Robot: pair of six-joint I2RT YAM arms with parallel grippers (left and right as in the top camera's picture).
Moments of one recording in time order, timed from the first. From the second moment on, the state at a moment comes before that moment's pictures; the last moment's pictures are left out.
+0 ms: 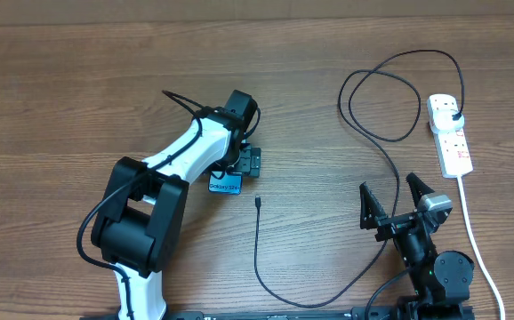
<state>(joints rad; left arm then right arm) -0.44 2.02 1.34 -0.83 -0.06 -0.41 0.04 0.01 0.02 -0.02 -0.22 0.17</state>
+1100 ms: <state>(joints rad) -0.45 2.02 1.34 -0.83 -0.07 -0.45 0.04 0.01 0.02 -0.02 -0.22 0.17</state>
